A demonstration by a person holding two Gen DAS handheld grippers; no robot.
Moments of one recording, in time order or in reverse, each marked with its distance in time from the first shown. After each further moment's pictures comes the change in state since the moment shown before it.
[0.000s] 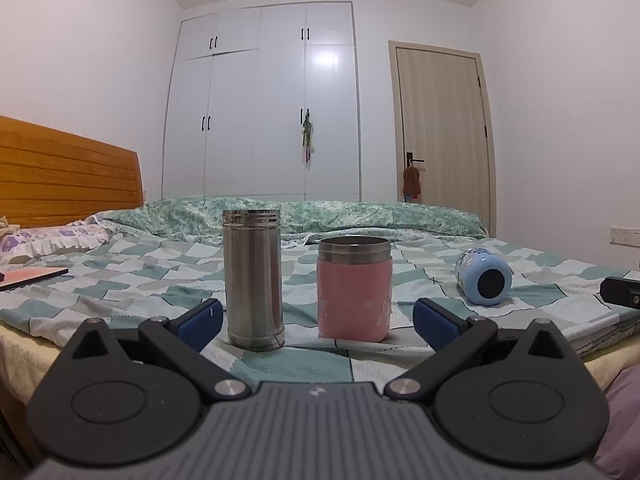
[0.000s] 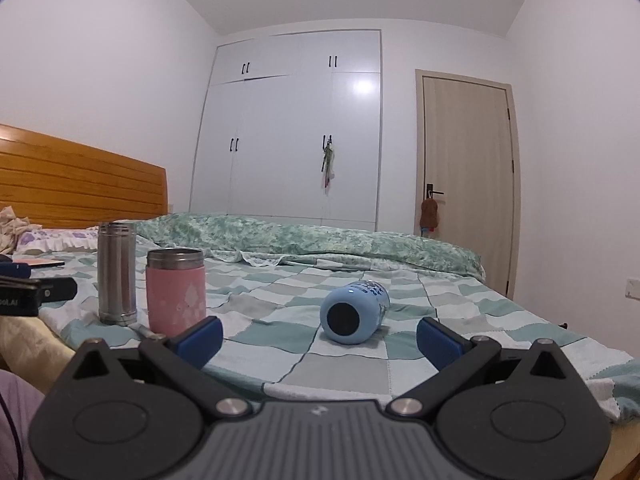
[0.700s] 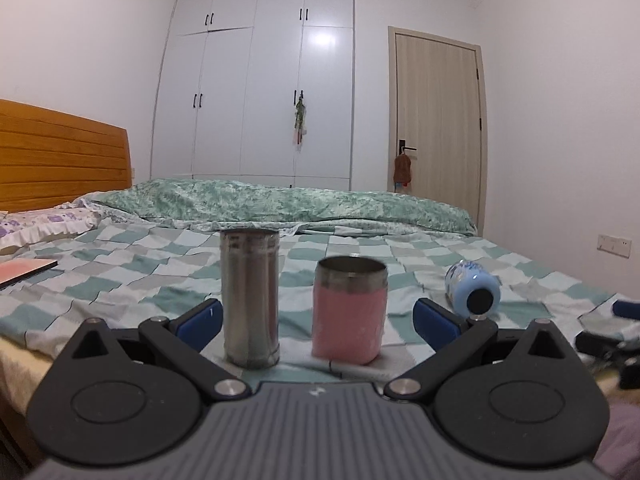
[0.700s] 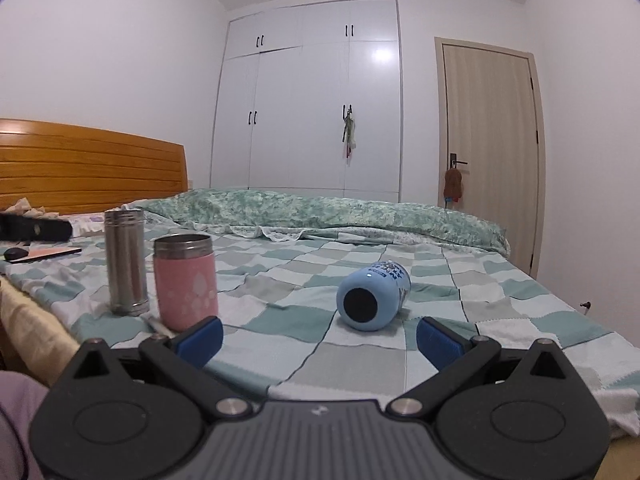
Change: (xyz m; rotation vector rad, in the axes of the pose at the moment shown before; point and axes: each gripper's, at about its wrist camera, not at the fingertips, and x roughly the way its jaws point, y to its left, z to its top) left arm 0.007 0.012 0.040 -0.039 0.076 -0.035; right arm 0.022 -0.011 0.014 0.010 0.100 0.082
